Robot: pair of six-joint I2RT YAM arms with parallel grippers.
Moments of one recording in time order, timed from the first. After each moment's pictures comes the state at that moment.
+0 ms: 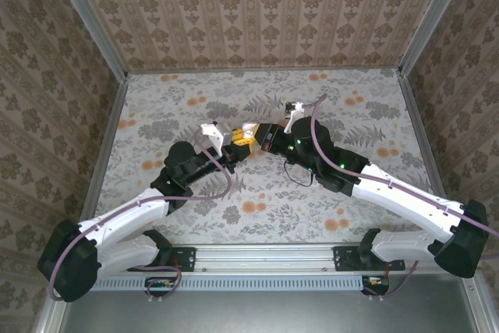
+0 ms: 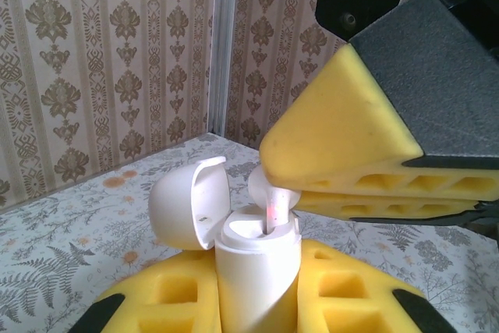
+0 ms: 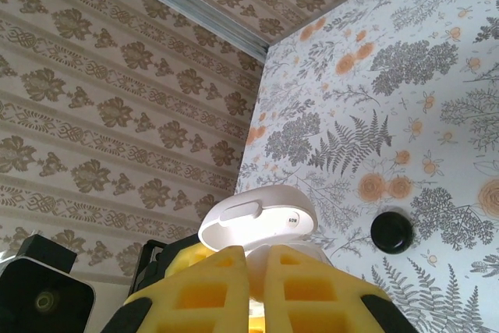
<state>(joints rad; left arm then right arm) -0.75 1.04 0.53 0.59 0.33 -0.14 0.87 1.19 1.05 -0.14 0.13 1.00</state>
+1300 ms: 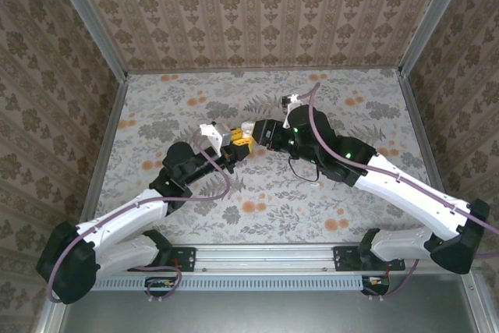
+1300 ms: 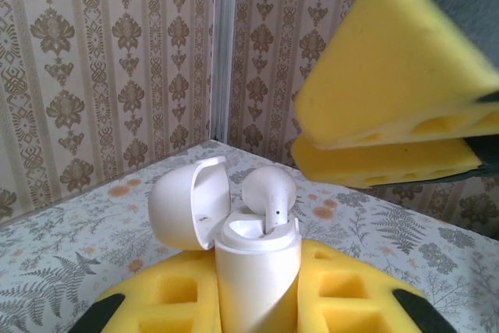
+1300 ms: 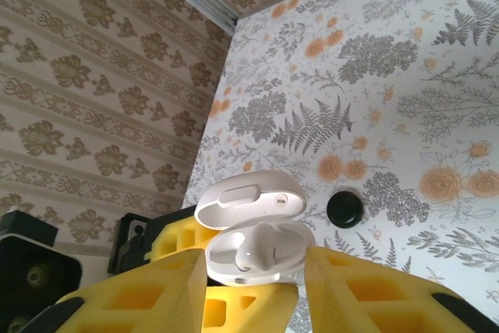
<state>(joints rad) -0.75 1.03 0.53 0.59 0.33 -0.12 0.87 1.24 1.27 -0.47 0.12 0.87</state>
